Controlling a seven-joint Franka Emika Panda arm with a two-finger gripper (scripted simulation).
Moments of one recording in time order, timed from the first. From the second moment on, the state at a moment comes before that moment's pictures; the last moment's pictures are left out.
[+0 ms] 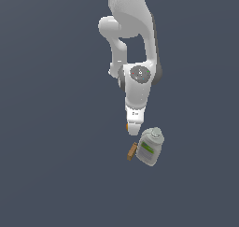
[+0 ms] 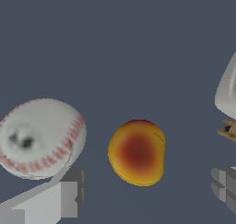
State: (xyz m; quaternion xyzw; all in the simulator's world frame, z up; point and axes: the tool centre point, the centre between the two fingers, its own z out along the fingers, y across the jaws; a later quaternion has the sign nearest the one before) arm -0.024 0.066 0.085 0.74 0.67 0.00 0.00
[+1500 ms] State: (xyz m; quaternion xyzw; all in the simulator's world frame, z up) arm -0.015 0.069 0.048 0.74 0.68 0.01 0.01
